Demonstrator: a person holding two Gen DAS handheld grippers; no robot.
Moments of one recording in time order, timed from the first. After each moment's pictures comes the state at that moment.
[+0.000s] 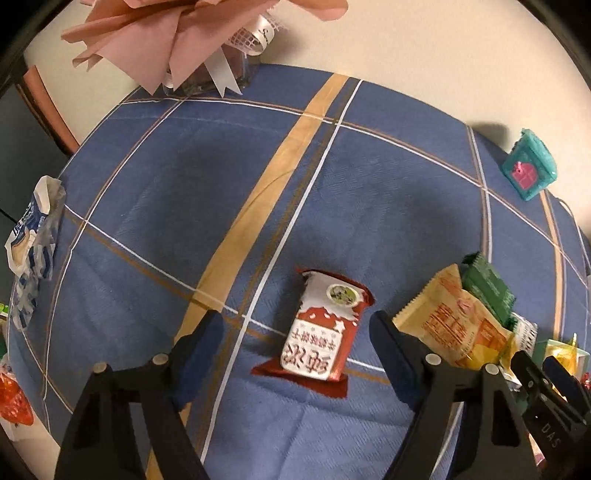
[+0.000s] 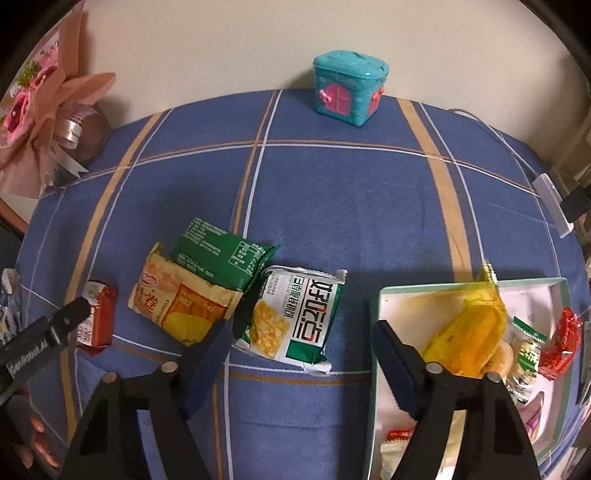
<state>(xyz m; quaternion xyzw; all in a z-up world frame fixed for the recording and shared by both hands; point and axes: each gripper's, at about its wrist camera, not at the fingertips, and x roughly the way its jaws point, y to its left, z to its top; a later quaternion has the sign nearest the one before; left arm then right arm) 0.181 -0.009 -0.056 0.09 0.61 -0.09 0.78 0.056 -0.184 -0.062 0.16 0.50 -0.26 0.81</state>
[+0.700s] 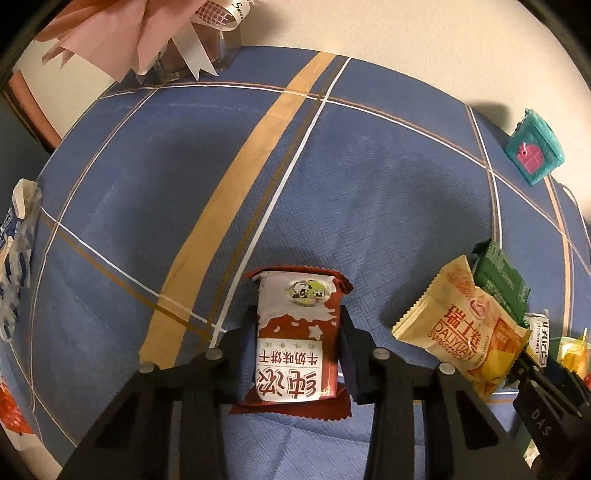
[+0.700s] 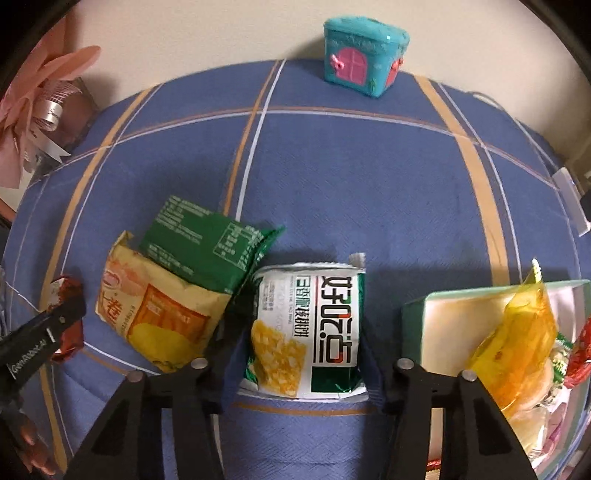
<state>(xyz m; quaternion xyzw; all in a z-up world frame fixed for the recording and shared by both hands) 0.186 -0.020 -0.086 0.08 0.58 -0.13 0.80 0.083 -0.190 -0.098 0.16 0.52 -0.25 0.80</state>
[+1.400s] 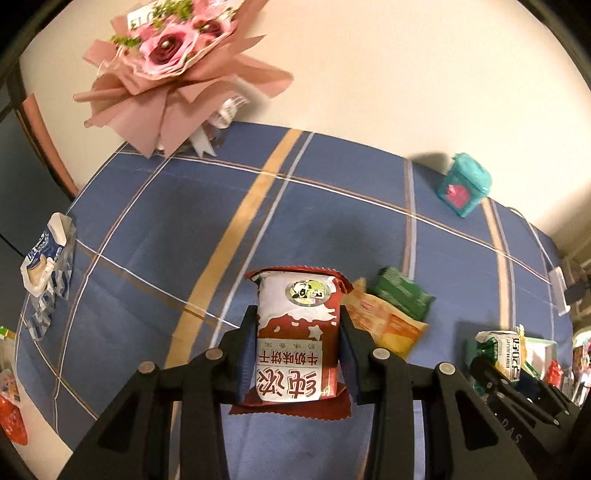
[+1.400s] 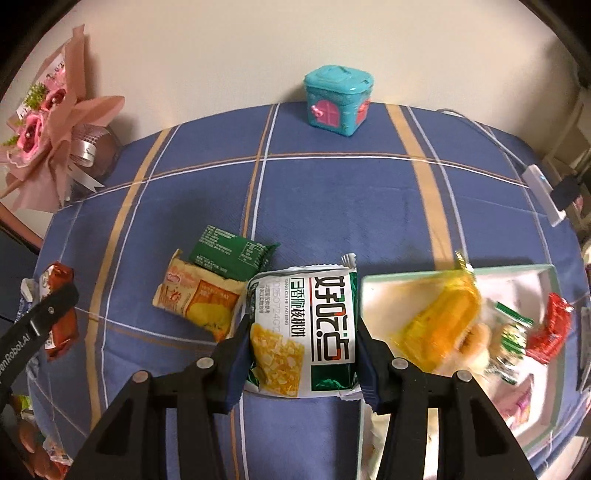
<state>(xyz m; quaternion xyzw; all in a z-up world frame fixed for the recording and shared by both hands) 0.119 -0.021 0.020 0.07 0.50 -0.17 0.84 0.019 -0.179 -0.022 0.19 0.49 -0.25 0.81</state>
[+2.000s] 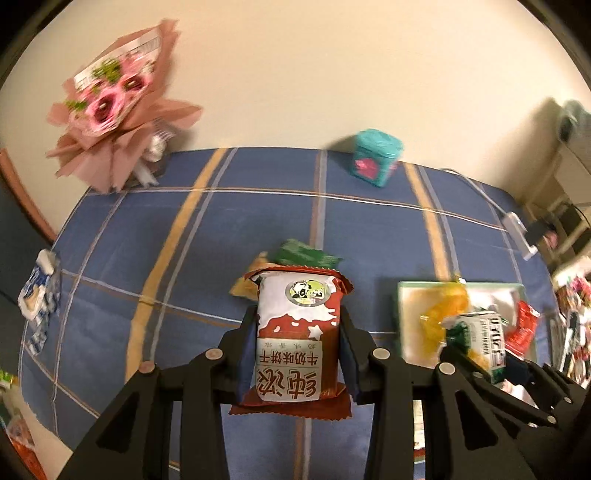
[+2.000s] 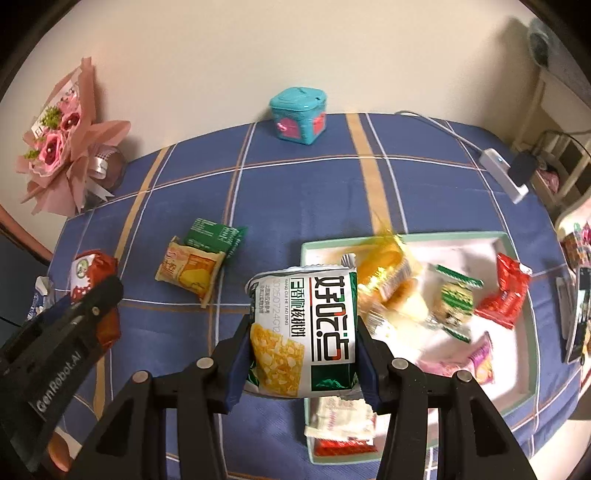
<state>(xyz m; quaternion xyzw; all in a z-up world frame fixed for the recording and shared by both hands) 0.024 -0.080 0.052 0.12 0.46 -0.25 0.84 -0.068 -0.183 0.010 0.21 0.46 -0.26 0.82</state>
